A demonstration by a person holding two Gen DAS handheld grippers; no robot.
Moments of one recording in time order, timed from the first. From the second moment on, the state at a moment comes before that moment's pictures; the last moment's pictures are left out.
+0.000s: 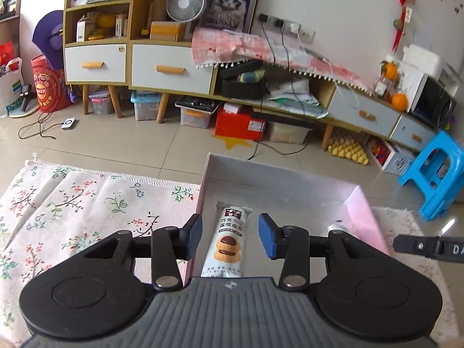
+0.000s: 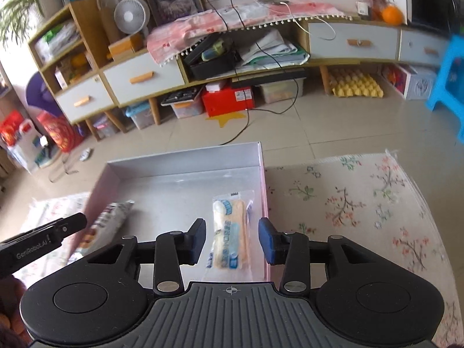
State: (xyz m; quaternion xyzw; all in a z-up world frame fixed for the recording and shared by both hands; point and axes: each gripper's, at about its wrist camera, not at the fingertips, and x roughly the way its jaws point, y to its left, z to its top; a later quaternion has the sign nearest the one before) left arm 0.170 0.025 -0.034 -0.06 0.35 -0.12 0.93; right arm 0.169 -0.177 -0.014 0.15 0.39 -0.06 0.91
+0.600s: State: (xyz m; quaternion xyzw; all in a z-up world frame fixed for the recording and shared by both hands) left arm 0.071 0.051 0.004 -0.08 0.44 -0.03 0.90; right arm 0.015 -0.139 0.041 0.22 0.40 -0.04 0.89
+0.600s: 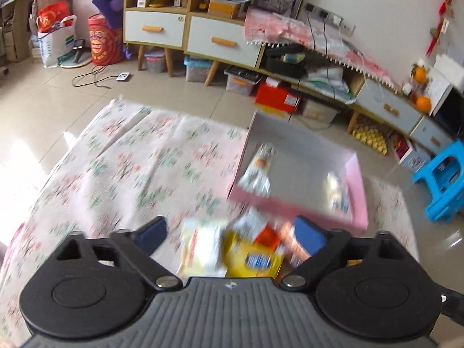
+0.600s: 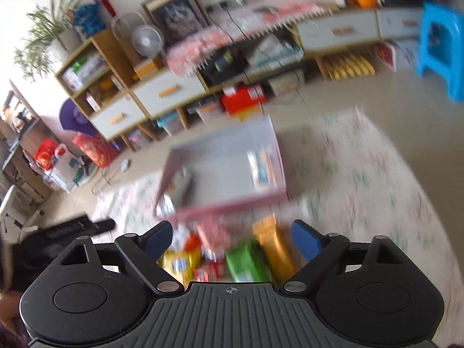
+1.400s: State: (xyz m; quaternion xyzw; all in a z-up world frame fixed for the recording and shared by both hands) left arm 0.034 0.048 -0.051 -0.03 0.50 -0.03 0.86; right arm -0.001 -0.120 -0.003 0.10 0.48 -0.04 0.87
